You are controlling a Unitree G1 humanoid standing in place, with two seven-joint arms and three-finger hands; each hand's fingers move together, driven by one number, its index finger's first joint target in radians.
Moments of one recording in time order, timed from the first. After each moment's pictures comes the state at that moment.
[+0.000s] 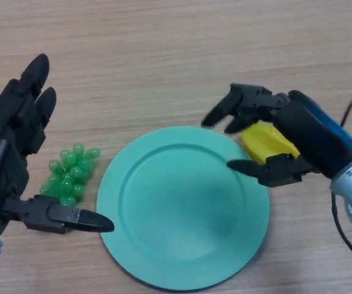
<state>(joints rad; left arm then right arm) 0.07 0.23 0.21 -0.58 -0.14 0.27 -0.25 -0.23 -0.22 0.09 -0.38 -0.35 0.11 0.45</state>
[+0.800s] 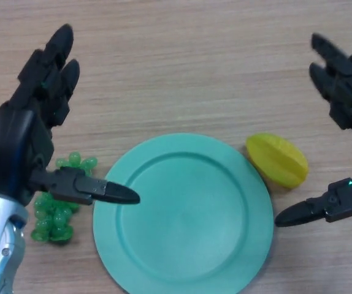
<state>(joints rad) -0.06 0.24 0.10 -0.56 -0.13 0.26 -0.15 -0.01 -0.25 -0.06 -0.64 0.00 0.26 0.25</state>
